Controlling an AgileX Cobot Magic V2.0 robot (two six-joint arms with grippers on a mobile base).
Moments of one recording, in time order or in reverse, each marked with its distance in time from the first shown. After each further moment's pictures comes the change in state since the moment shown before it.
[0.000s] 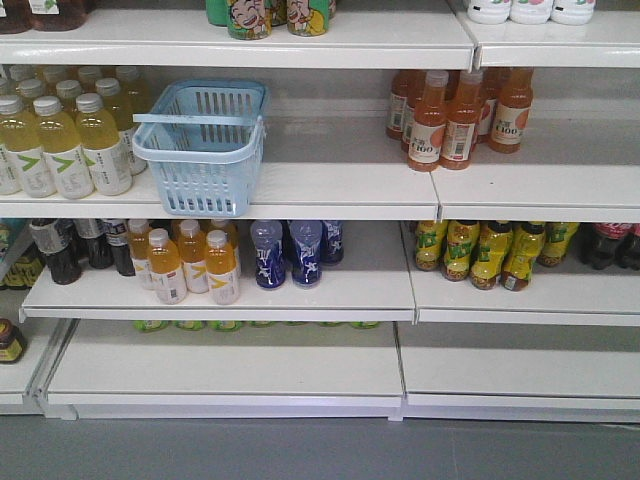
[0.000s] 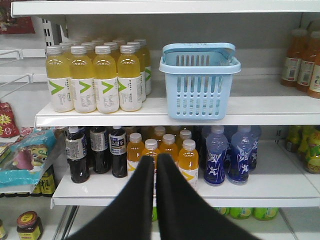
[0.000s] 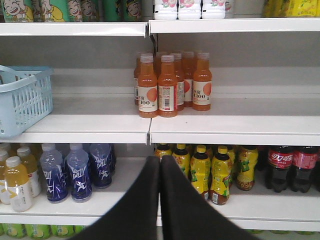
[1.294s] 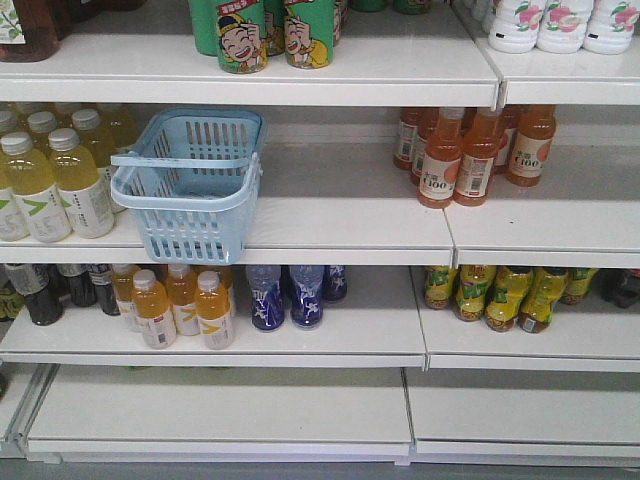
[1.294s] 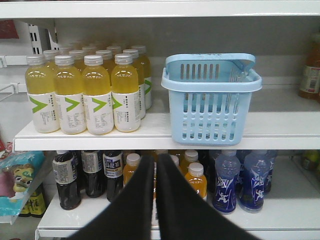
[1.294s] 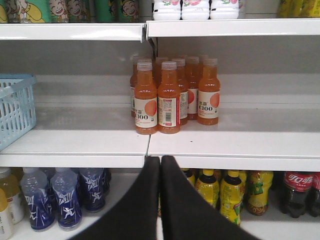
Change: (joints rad) left arm 0.000 0.000 0.000 0.000 0.000 0.000; right arm 0.000 0.000 0.000 0.000 0.000 0.000
